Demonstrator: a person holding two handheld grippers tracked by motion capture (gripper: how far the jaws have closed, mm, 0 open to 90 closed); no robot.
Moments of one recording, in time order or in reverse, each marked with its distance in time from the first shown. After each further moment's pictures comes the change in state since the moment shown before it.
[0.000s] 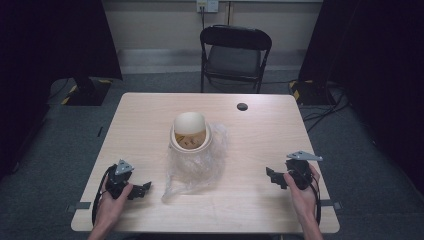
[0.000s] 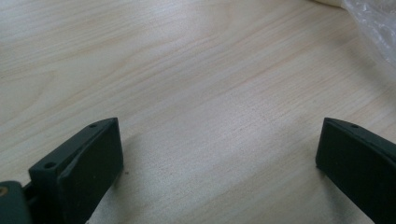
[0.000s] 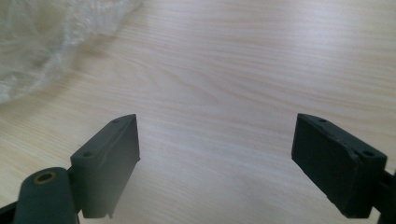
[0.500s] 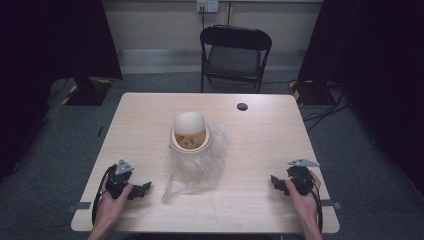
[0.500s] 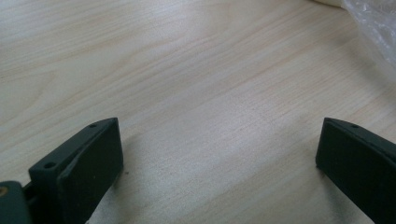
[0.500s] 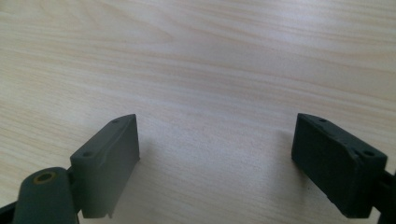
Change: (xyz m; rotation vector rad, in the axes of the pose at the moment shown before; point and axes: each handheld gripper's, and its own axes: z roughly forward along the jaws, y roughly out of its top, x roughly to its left) left arm 0.000 0.000 0.000 0.000 -0.001 0.000; right arm -0.016 -0.032 0.022 0.095 -0.085 -0.005
